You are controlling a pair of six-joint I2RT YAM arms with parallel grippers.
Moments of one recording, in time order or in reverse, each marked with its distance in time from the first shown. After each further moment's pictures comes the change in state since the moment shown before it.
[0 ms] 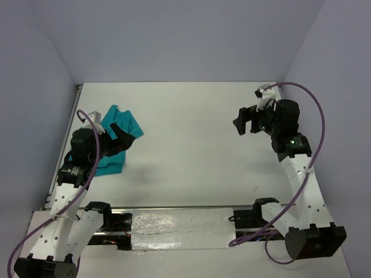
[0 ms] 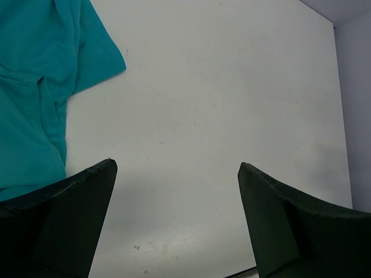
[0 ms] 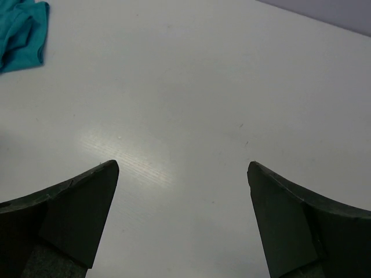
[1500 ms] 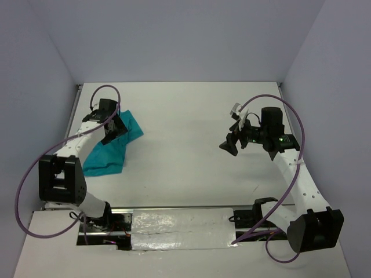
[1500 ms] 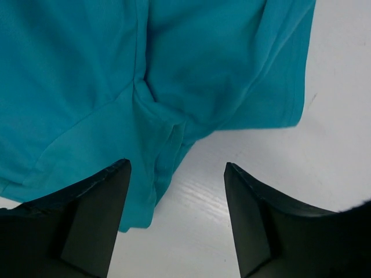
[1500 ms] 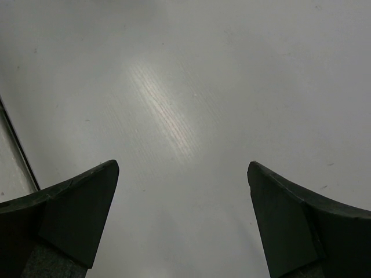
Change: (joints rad) left arm 0.016 0.768 0.348 -0.184 -0.456 -0.077; right arm 0.057 0.061 -0.123 -0.074 -0.429 -0.426
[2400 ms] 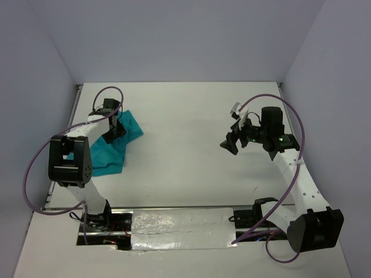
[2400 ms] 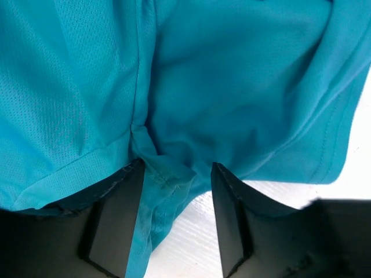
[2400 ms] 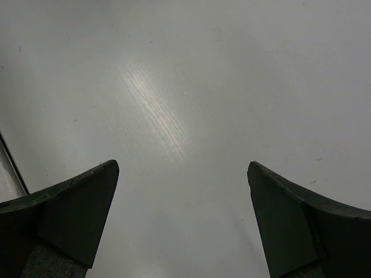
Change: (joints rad) left arm 0.039 0.245 0.075 0.055 -0.033 -0.028; right arm 0.000 0.001 0.000 0.014 0.038 -0.006
